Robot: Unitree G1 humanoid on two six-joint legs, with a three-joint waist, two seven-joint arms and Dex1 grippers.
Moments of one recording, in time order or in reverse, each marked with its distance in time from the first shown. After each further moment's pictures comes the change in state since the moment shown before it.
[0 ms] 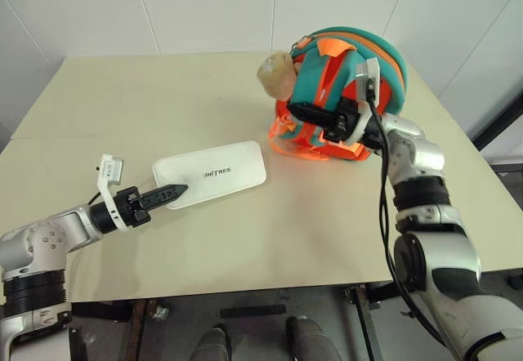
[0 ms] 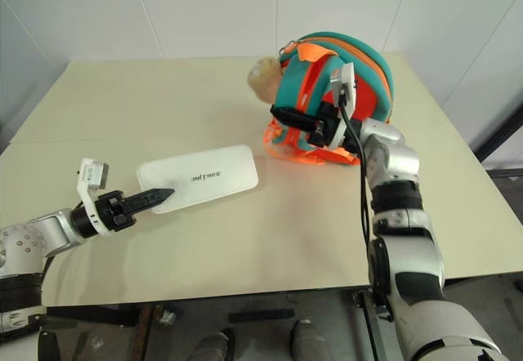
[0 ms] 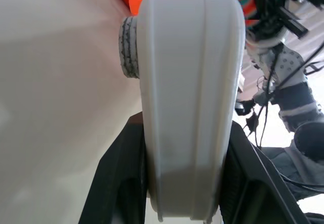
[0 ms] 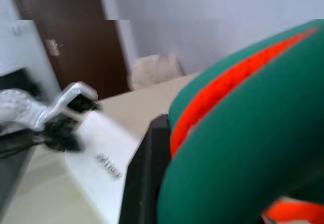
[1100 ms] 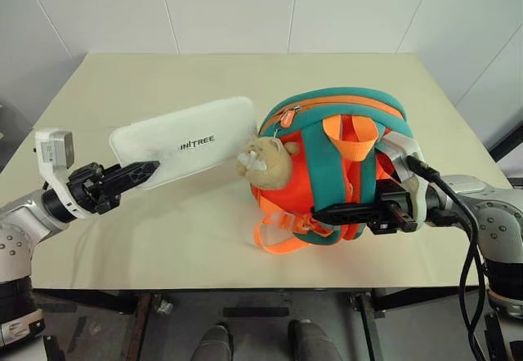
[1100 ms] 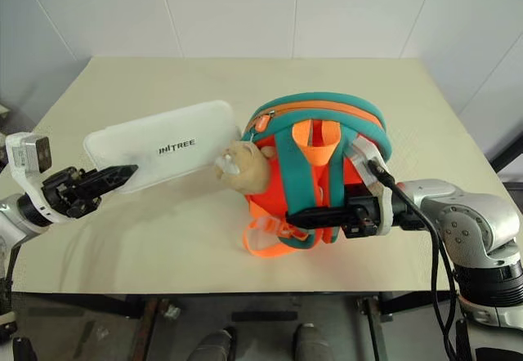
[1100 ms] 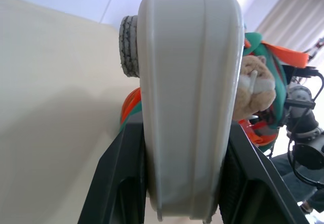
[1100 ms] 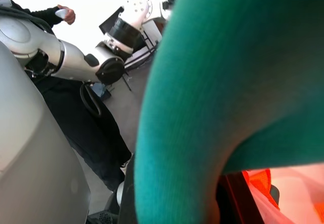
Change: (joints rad) left arm 0.022 0.062 0.094 -0.132 -0.105 -0.227 -0.116; right arm 0.461 -0.390 0.055 -0.749 0.507 0.549 -0.056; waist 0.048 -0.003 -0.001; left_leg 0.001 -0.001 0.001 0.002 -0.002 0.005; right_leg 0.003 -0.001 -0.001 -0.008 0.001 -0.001
